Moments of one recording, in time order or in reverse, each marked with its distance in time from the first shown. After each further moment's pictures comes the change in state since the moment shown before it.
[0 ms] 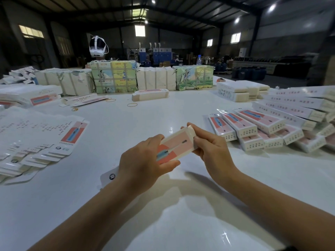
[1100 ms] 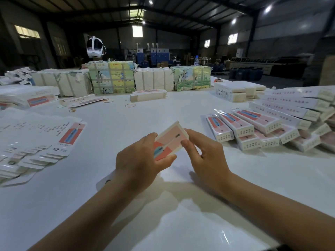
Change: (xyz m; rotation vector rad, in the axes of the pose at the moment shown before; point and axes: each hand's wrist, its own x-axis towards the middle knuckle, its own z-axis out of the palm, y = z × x) left_hand 0.001 0.003 -0.002 0.040 0.061 -0.089; right_hand -0.014 0.002 0.004 -0.693 0.018 -0.498
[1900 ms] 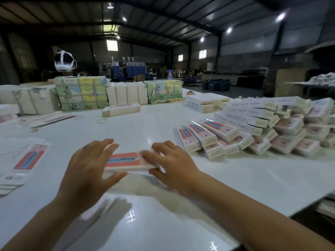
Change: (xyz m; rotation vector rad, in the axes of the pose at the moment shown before) left_hand 0.011 -0.036 -0.020 0.129 0.048 0.311; right_hand 0.015 0.024 -0.016 -0.576 -0.326 -0.261
